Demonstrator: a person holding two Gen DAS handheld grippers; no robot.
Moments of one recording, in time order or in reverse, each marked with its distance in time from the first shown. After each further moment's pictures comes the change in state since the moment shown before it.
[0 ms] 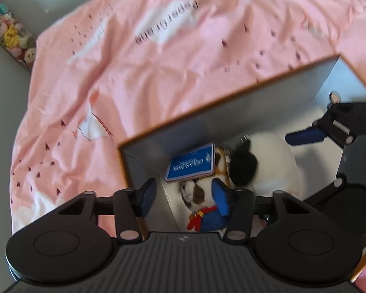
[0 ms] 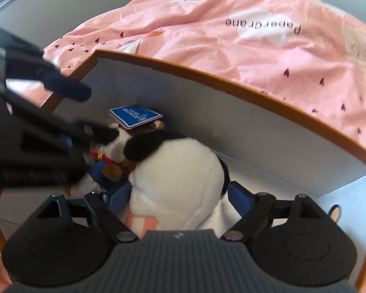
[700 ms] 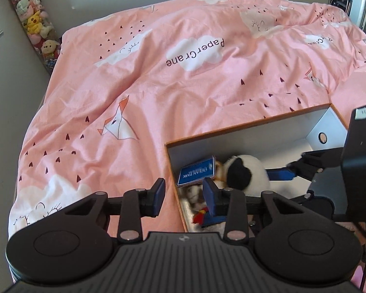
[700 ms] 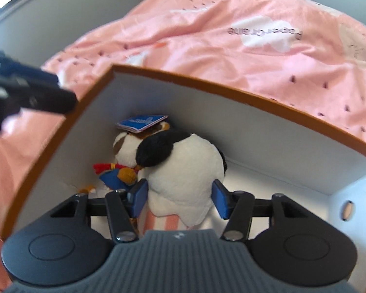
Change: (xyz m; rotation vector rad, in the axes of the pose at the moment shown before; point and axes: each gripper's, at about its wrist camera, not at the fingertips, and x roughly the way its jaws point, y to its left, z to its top) left arm -0.048 0.048 -0.024 -0.165 -0.118 -0.052; right arm -0.002 0.019 0.007 0.077 -0.053 0.043
